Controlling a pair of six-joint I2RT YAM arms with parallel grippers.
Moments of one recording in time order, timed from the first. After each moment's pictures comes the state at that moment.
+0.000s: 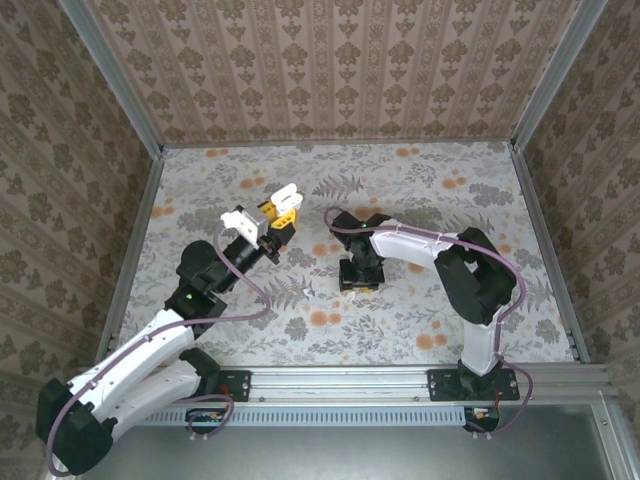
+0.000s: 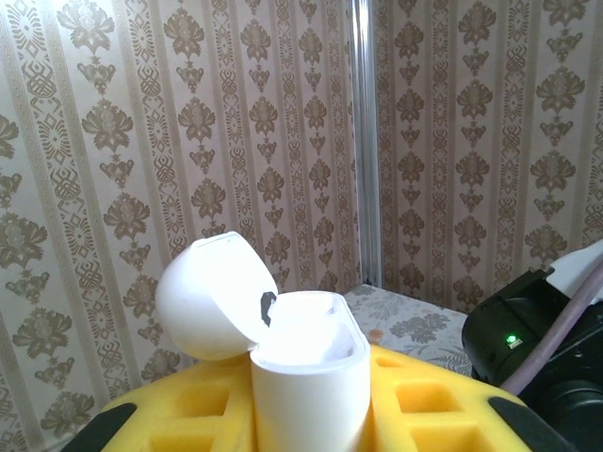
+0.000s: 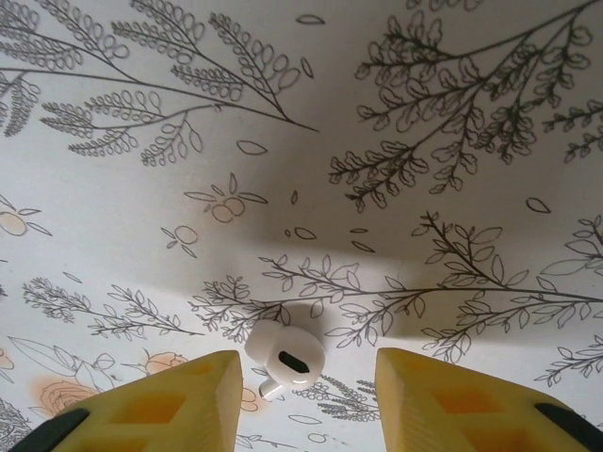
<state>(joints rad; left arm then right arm) -0.70 0.82 0.57 0.48 0.17 0.04 0.69 1.90 1.28 -0.89 -0.16 0.66</state>
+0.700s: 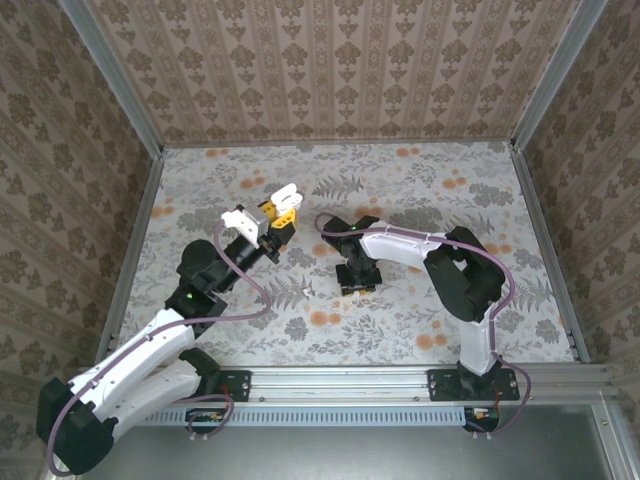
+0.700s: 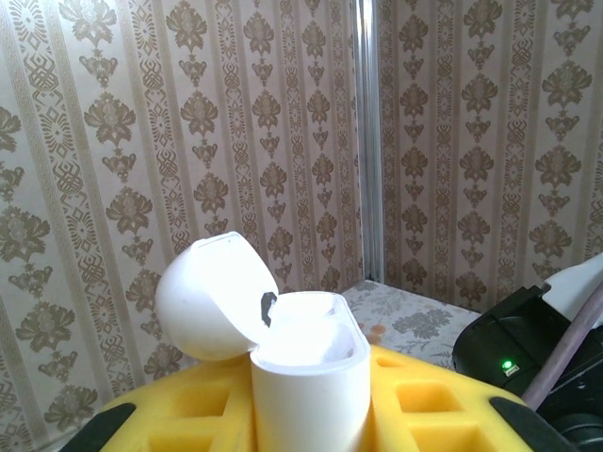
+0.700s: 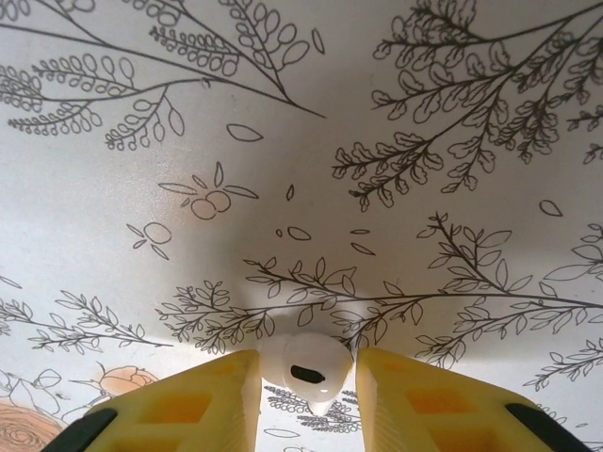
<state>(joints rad) -0.69 0.83 0.57 0.48 0.17 0.04 0.73 1.95 1.33 -0.96 -0.08 0.61</state>
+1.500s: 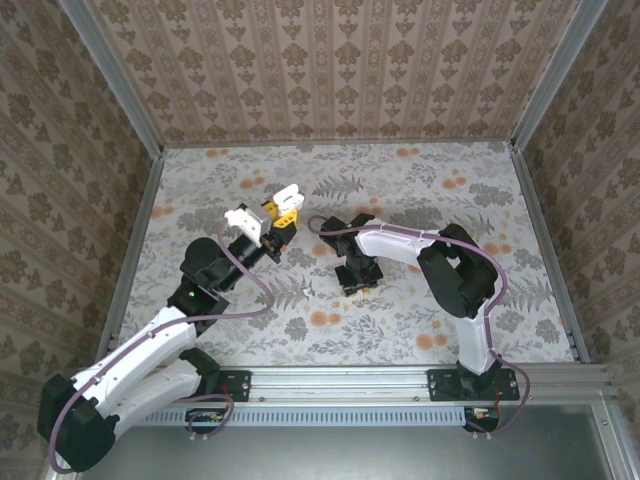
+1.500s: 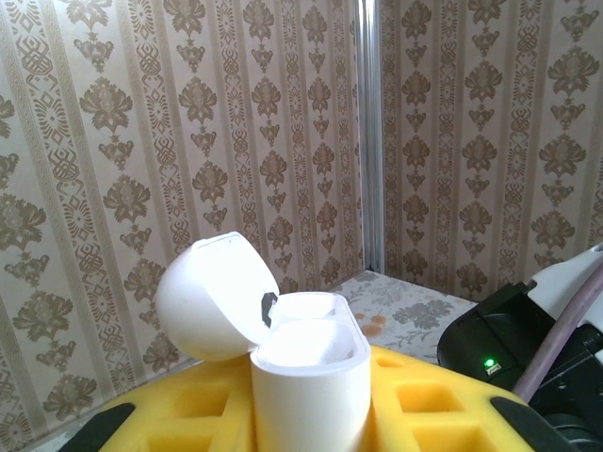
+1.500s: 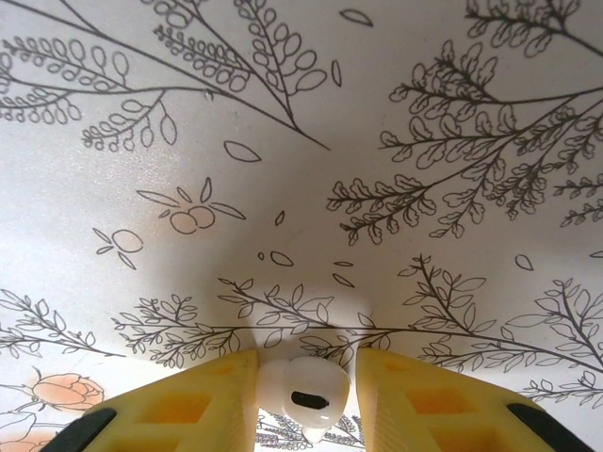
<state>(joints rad) -0.69 0.85 0.57 0.48 0.17 0.04 0.73 2.00 1.38 -1.02 -0.03 0.45</state>
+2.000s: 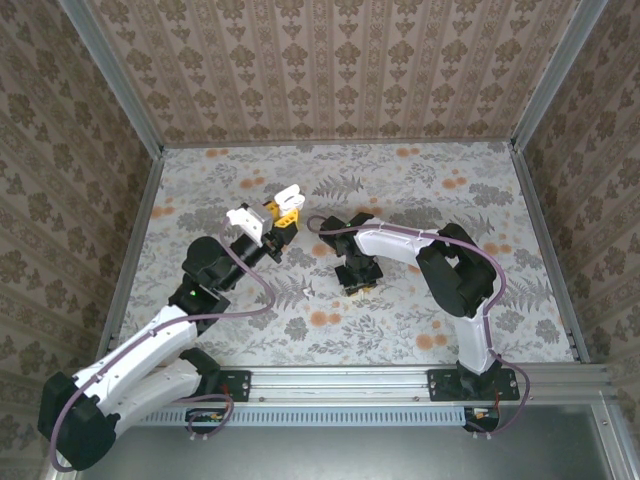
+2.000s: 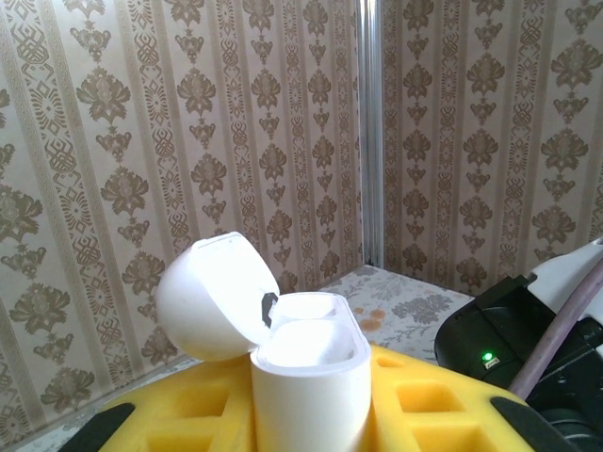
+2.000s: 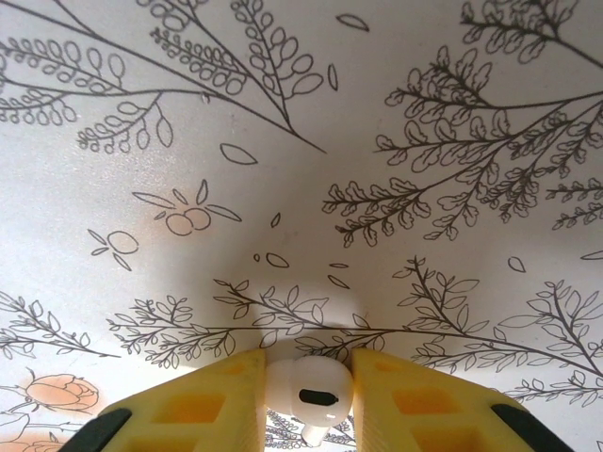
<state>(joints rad) -0.69 0.86 0.57 0.47 0.17 0.03 0.73 2.01 1.40 -1.03 -0.02 0.44</state>
